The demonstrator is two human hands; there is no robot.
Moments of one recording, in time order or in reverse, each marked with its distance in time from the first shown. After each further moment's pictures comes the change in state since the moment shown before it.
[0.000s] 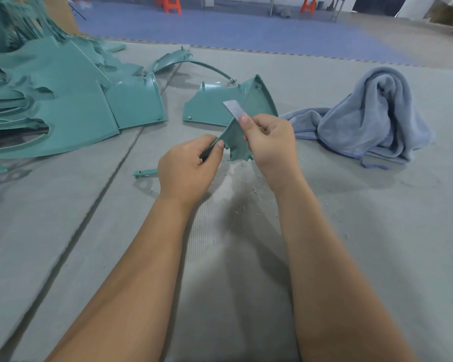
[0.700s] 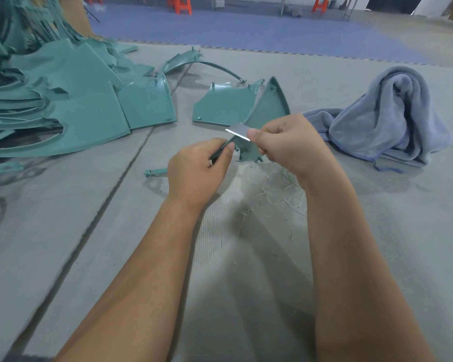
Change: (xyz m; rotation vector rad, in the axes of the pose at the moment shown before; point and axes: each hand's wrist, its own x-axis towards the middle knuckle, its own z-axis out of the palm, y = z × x) left_hand -0.001 0.001 -0.001 -0.031 0.007 0.051; right_hand 0.001 -0.025 -0.028 -0.303 -0.237 0.099
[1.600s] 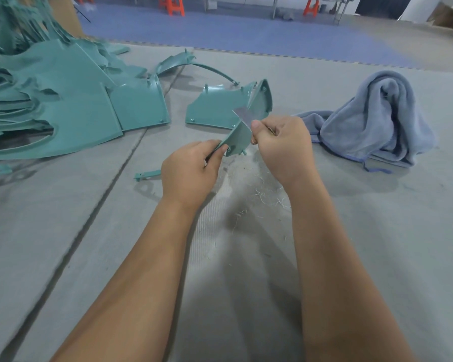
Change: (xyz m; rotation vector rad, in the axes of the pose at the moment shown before) left_hand 0.003 -0.004 0.002 0.098 0.001 0.038; right_hand 0.001 0.007 0.014 -0.020 0.239 -0.126
